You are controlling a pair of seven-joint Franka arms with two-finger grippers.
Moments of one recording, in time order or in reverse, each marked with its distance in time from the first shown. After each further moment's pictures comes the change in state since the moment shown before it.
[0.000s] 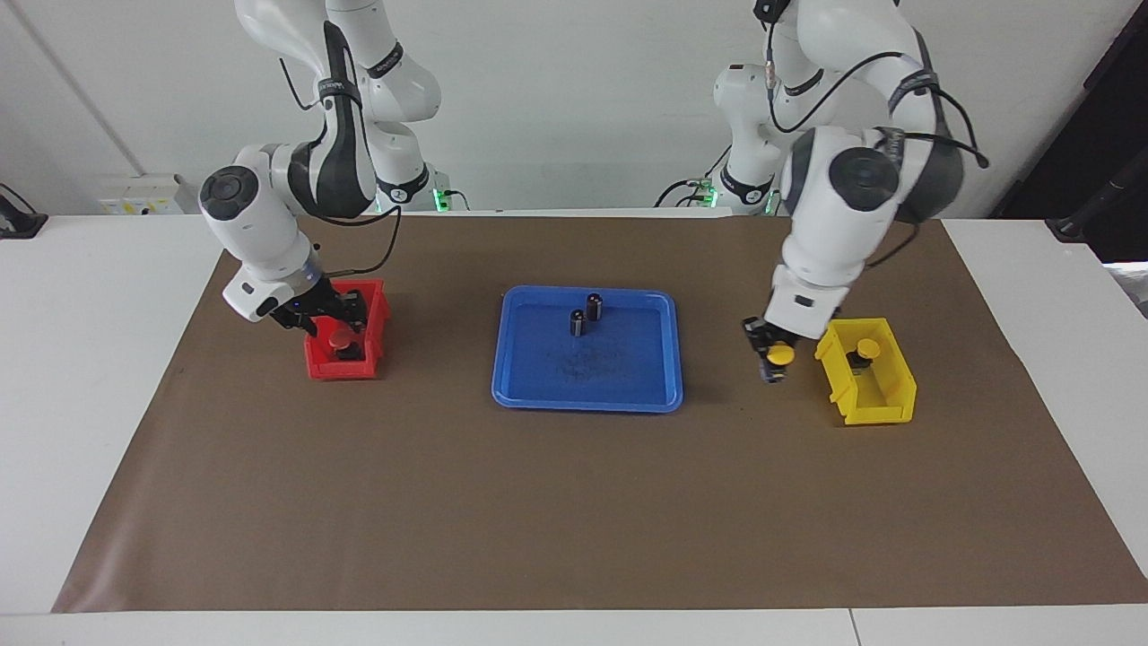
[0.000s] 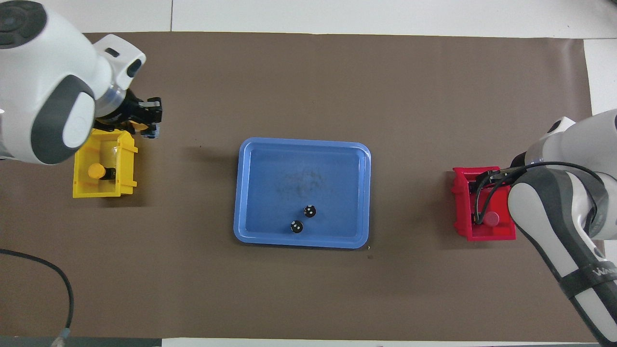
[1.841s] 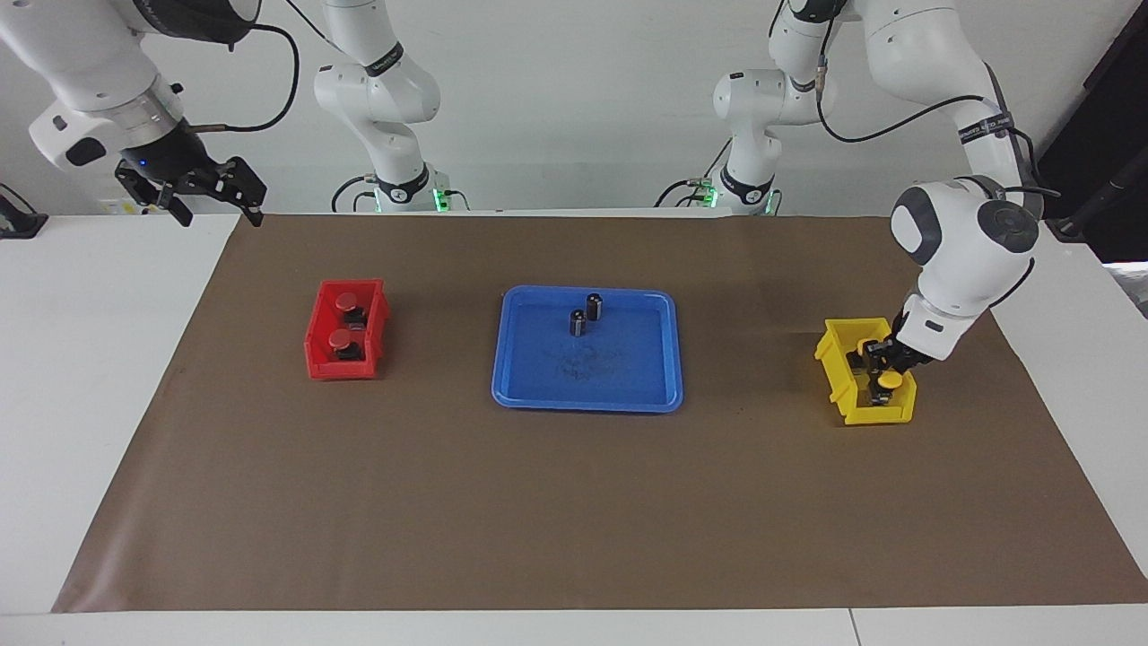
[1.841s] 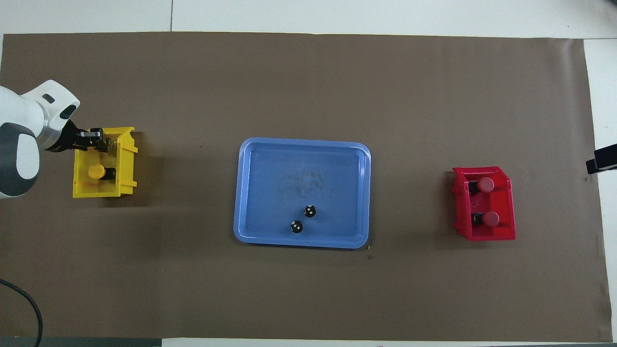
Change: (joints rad) left arm 0.189 -0.058 -0.002 -0.356 0.000 0.398 0.263; right arm -0.077 -0.026 -0.021 0.533 -0.036 -0.549 0.000
